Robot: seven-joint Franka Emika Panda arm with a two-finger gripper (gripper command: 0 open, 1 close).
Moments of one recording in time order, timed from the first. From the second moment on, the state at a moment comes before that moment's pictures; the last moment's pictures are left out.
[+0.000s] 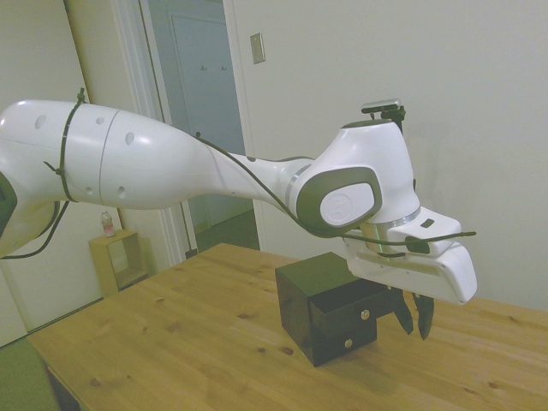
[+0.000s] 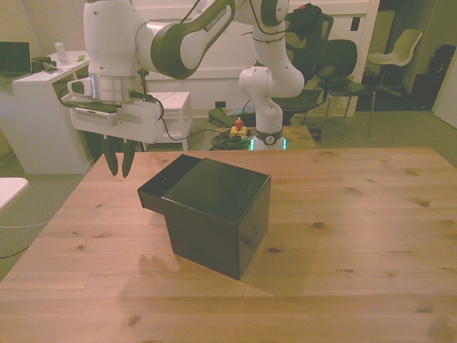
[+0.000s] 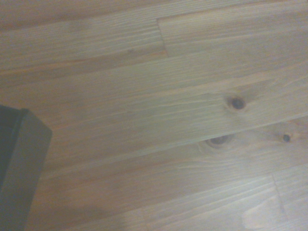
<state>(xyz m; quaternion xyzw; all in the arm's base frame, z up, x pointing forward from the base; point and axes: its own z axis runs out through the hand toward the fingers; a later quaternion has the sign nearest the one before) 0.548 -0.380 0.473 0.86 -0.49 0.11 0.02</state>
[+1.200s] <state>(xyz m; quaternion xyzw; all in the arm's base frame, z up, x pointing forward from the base) 0.580 -0.316 0.443 0.87 -0.47 0.12 0.01</state>
